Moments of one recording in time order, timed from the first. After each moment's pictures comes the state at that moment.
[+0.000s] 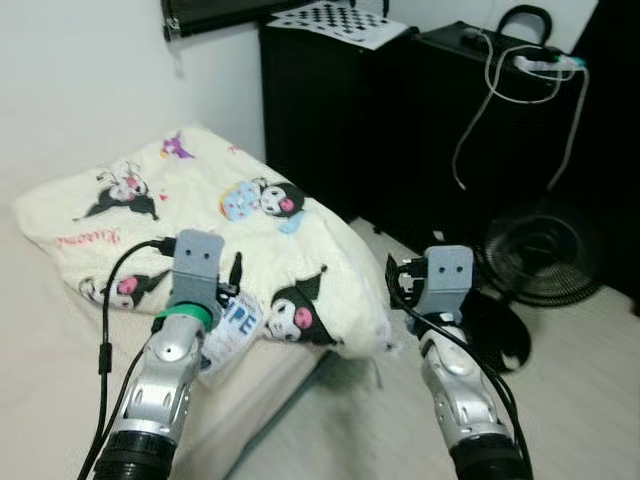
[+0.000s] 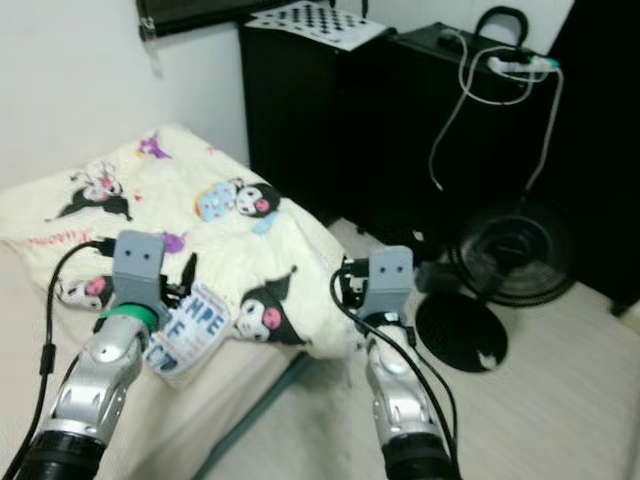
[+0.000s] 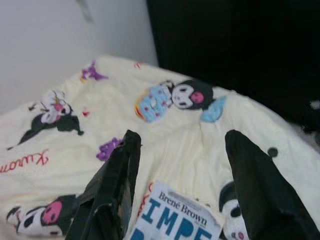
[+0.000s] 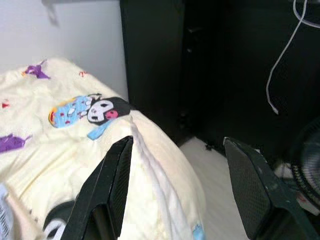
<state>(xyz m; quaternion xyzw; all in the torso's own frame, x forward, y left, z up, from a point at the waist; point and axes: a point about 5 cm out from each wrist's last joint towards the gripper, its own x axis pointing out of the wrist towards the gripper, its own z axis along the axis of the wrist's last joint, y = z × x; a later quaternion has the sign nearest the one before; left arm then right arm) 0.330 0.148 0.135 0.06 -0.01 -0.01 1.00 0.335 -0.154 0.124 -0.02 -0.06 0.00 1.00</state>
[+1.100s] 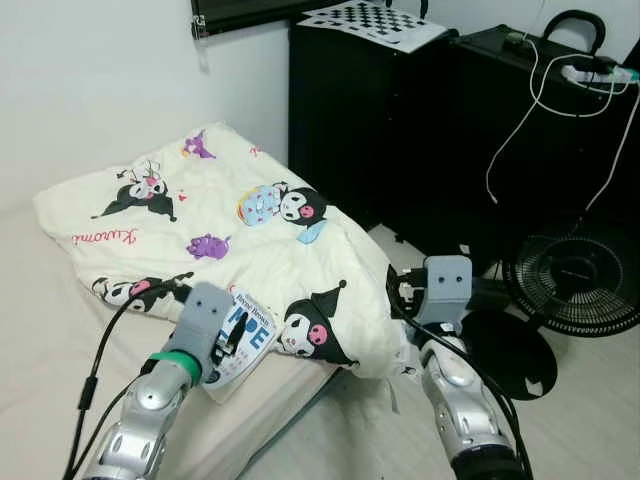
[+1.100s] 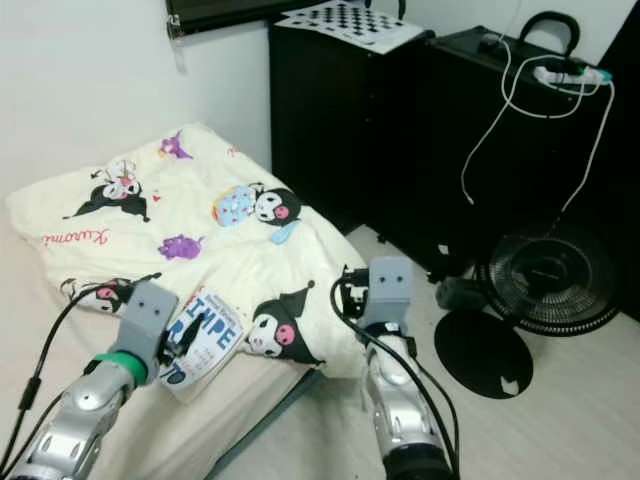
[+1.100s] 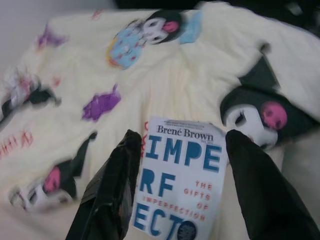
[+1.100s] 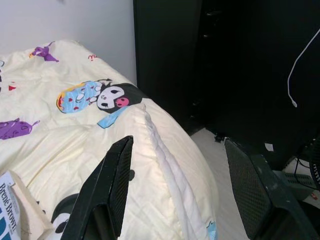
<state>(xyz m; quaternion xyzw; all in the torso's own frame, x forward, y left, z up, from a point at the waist) 0.291 0.164 0.082 0.22 0.06 -0.14 0.96 0.328 -0.153 0.113 -0.02 -0.05 0.00 1.00</state>
